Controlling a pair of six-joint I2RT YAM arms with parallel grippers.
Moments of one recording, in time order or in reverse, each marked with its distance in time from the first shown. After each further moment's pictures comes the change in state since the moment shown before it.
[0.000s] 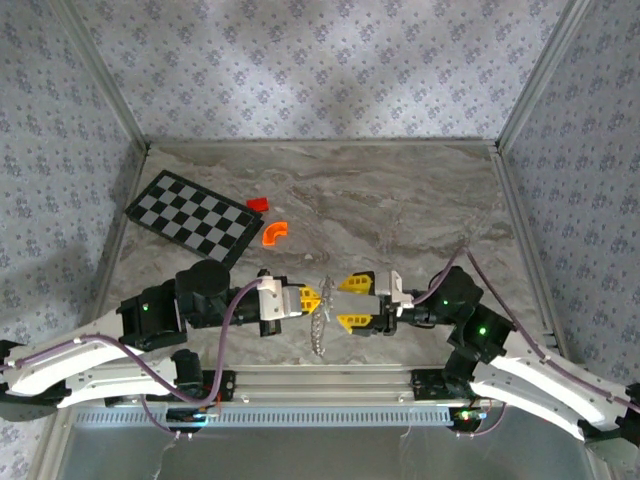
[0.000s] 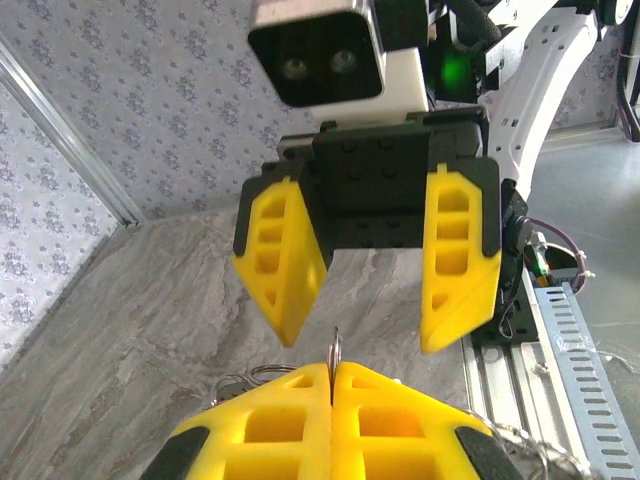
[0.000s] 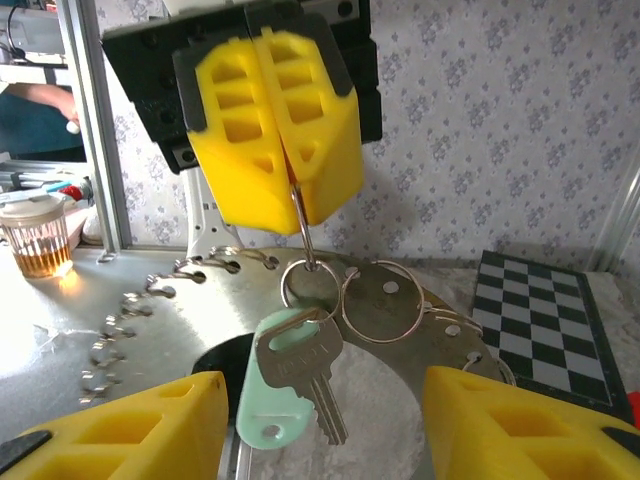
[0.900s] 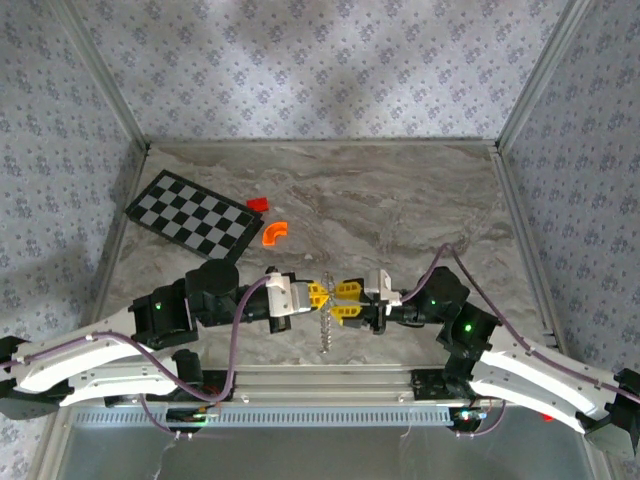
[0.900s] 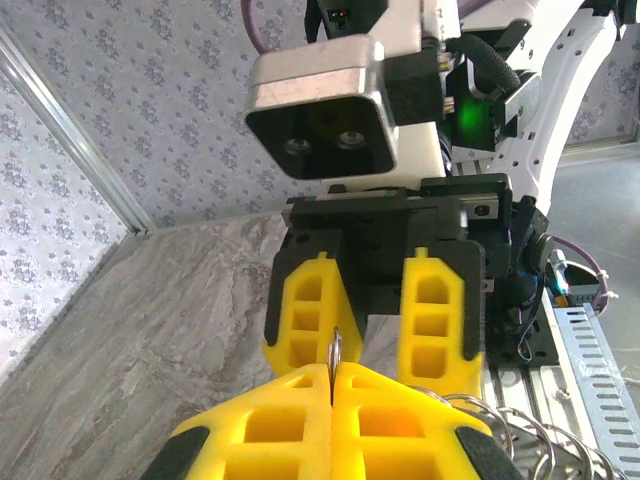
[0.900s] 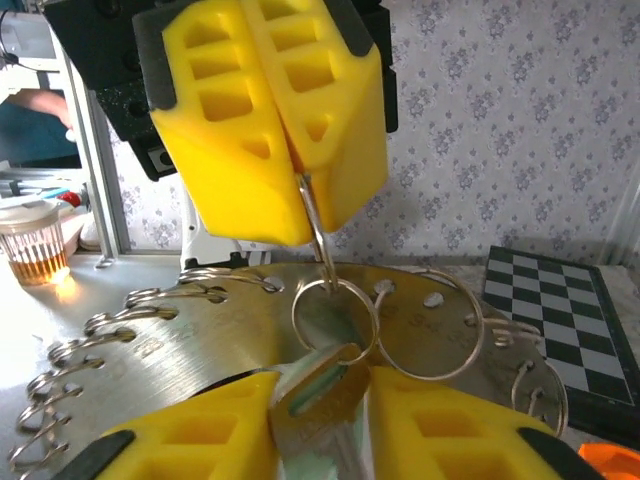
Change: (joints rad) left arm 0.003 0.038 -0.026 0.098 -0.015 -0.010; right arm 0.026 0.066 -0.045 0.132 0.033 0.032
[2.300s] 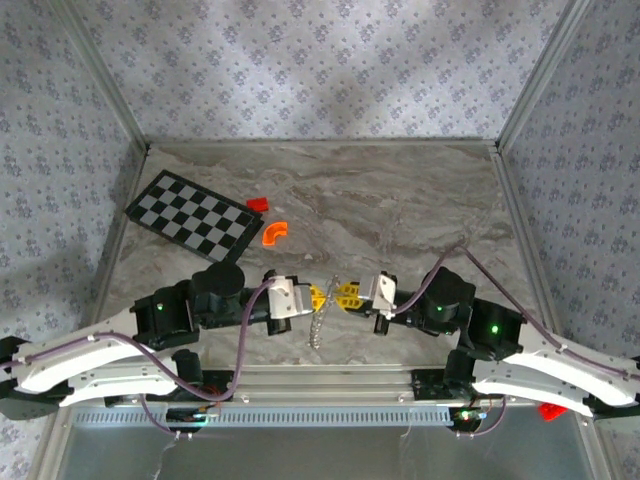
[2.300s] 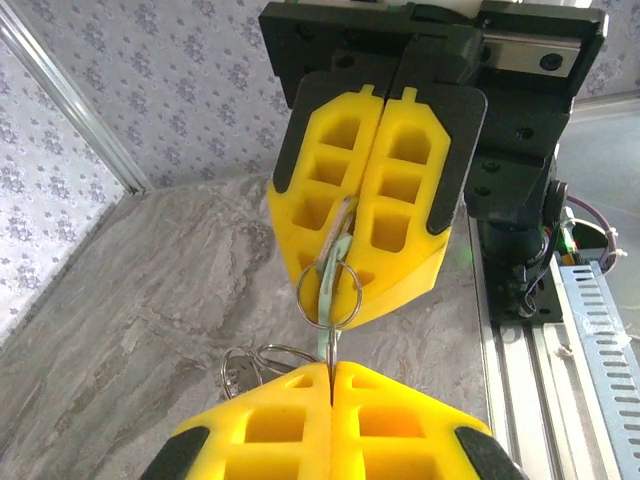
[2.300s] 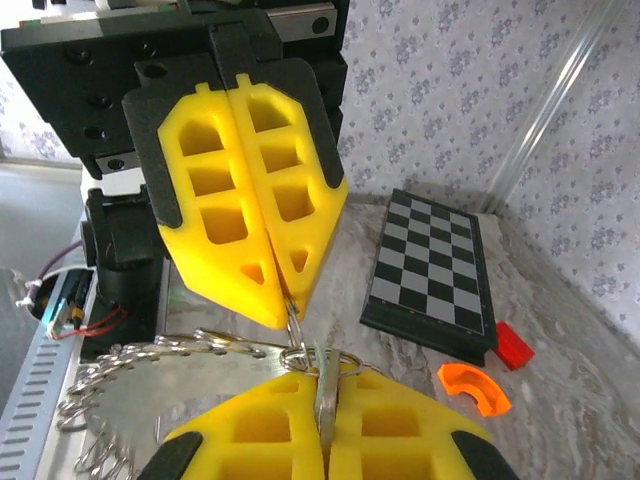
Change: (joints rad) left arm 0.007 -0.016 -0.029 -0.061 -0.031 0.003; right arm 0.216 -0.008 0.282 -0.499 0.447 -0.240
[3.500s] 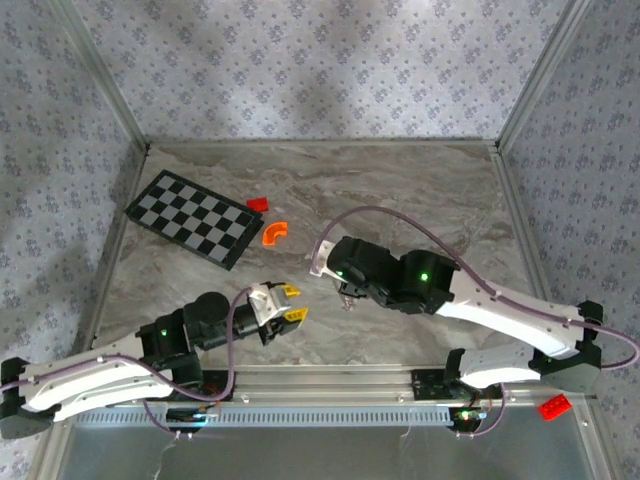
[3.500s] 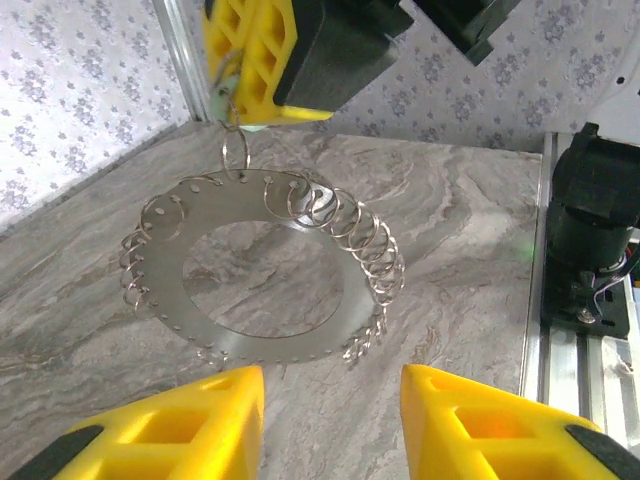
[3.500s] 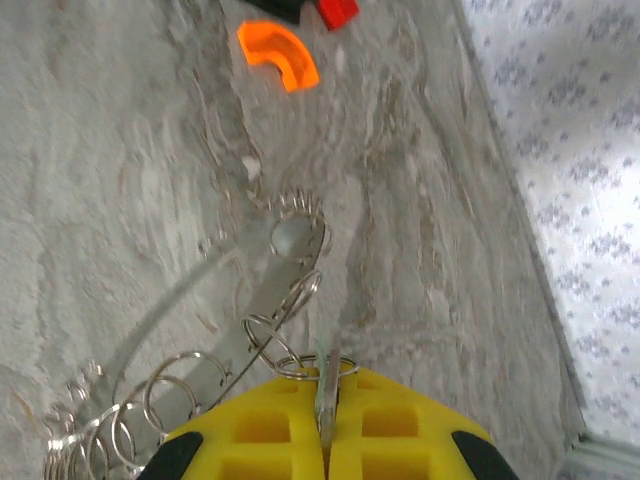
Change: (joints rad) left arm 0.035 -0.268 -0.452 0.263 -0.150 -0.237; right arm -0.013 0.591 0.565 -0.726 0.608 -0.003
